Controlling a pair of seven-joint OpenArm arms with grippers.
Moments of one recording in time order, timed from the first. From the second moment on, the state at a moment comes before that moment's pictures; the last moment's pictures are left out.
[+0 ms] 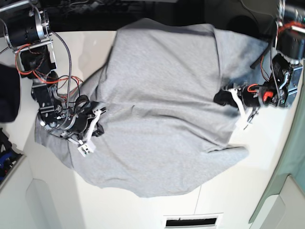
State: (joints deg) left arm -11.2 -27.4 7.4 52.1 -37.4 -37.2 45.2; right arm 23.7 13.9 -15.8 43.7 5.8 27.2 -17.6
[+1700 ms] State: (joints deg) left arm -21.8 -30.4 7.2 41.3 -15.6 -24.6 37.1; right arm 27.0 9.9 -5.1 36.6 6.9 27.9 -18.8
